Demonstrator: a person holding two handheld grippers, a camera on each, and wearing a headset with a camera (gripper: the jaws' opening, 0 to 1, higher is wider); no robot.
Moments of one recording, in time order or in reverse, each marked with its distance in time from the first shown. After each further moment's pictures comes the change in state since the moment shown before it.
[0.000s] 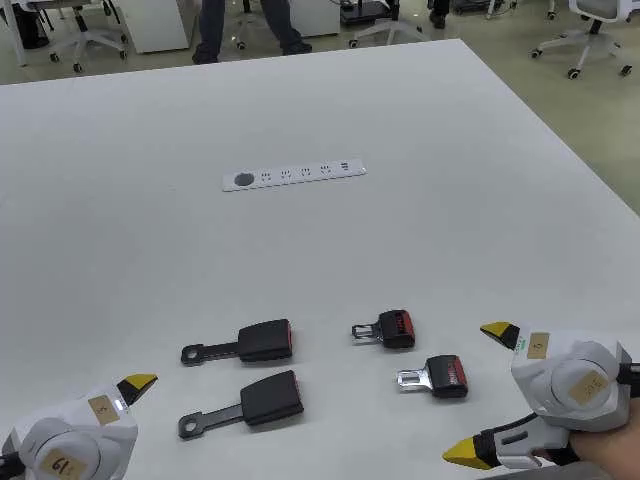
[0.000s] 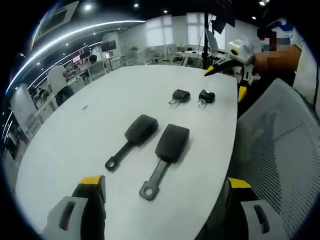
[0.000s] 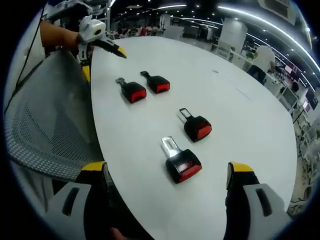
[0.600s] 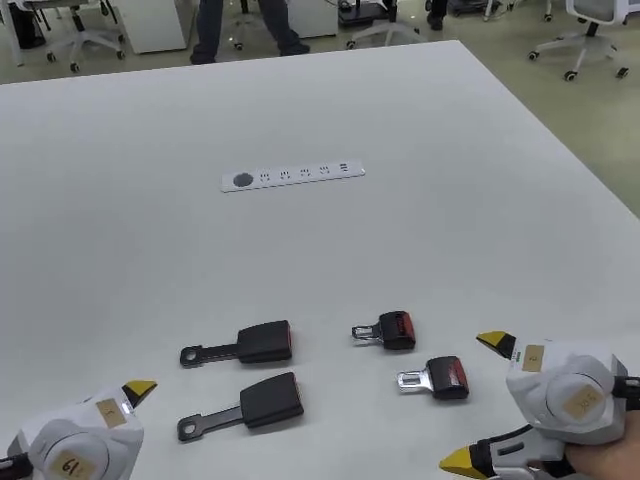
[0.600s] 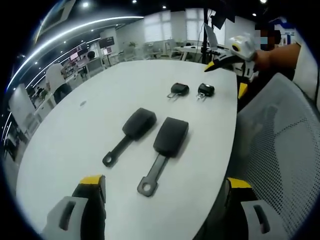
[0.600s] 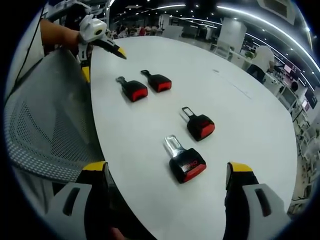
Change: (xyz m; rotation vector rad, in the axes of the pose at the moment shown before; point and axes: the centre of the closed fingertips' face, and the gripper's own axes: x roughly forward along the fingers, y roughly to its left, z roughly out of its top) left arm 0.002 -0.002 0.000 0.010 0.026 -0.010; right arm -0.001 0.001 -0.002 0.006 -0.009 -0.020
